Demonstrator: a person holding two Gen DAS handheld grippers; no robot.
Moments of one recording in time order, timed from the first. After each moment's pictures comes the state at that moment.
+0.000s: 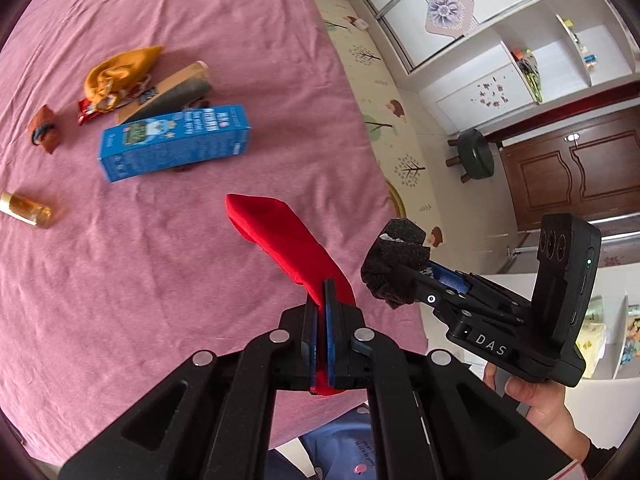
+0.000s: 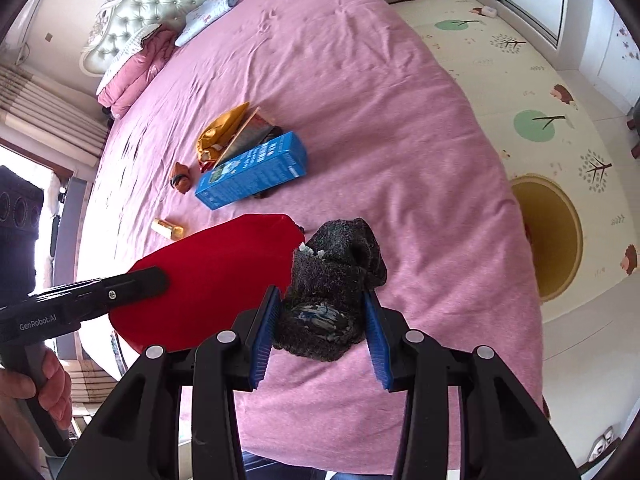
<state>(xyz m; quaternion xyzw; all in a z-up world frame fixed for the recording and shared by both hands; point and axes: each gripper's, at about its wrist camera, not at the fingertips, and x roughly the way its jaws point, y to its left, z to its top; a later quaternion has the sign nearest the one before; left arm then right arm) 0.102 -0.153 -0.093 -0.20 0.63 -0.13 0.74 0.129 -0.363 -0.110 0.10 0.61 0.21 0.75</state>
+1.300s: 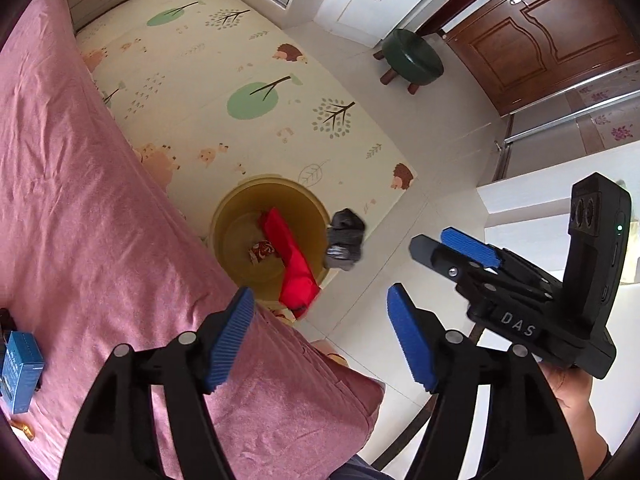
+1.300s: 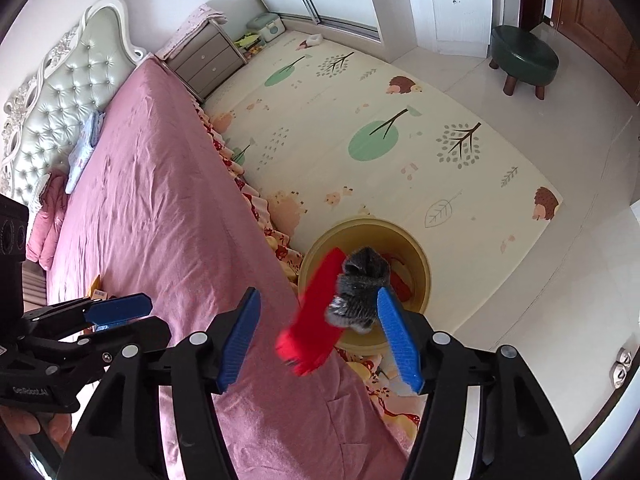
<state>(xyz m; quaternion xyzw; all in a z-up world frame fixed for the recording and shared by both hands) 0.265 -0.478 -0.131 -0.01 0.67 -0.27 0.70 0.216 -0.666 -0.130 0.20 0.57 0.01 0.80</state>
